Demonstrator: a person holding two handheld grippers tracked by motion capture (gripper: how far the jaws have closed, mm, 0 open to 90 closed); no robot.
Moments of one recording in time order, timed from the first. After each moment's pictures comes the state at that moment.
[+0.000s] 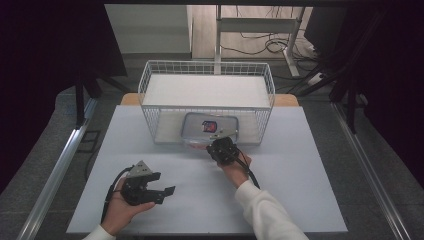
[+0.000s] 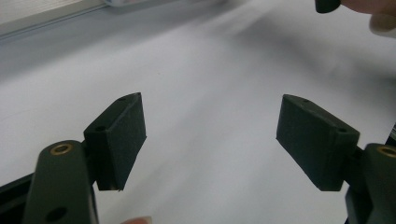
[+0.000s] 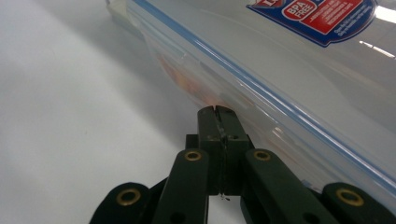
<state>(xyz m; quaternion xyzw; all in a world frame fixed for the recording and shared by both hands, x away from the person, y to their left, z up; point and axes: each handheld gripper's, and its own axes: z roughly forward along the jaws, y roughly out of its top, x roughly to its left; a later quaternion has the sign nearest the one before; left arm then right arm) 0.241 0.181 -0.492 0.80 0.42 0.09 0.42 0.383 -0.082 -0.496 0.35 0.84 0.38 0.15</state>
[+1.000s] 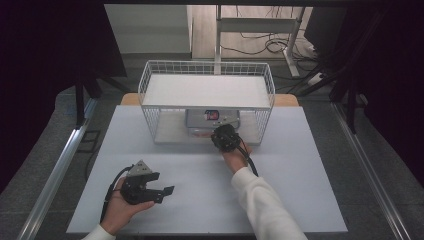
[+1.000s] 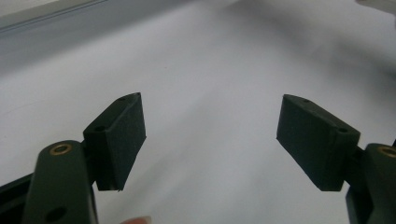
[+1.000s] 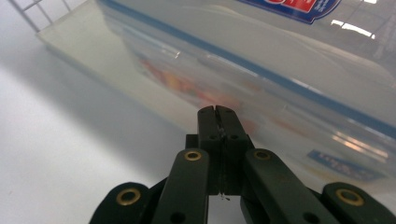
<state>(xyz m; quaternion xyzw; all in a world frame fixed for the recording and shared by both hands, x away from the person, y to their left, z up) 0.245 0.184 -0.494 0.80 0.43 0.08 0.41 0.424 -0.084 -0.494 0.40 0.82 0.36 0.17</state>
